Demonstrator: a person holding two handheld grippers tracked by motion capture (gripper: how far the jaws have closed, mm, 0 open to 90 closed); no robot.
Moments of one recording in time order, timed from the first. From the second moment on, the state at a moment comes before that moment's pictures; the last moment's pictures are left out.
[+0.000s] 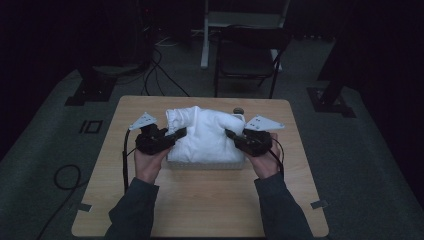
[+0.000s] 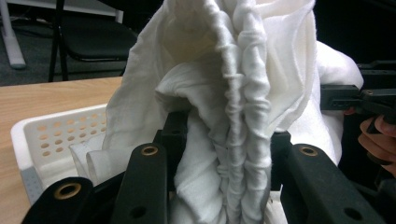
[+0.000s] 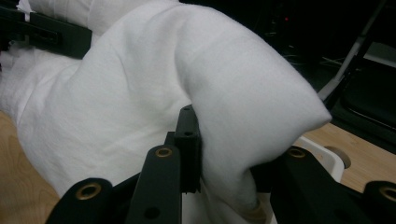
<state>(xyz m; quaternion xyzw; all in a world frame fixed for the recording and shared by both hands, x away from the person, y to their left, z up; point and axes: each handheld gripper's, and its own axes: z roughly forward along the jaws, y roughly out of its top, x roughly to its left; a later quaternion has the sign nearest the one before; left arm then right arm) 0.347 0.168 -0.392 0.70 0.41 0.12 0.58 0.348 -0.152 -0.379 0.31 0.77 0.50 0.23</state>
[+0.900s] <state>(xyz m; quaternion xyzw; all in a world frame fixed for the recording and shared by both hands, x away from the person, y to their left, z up) 0.375 0.165 -0.397 0.70 0.42 0.13 0.56 0.374 -0.149 -0.384 0.34 0.77 0.50 0.23</state>
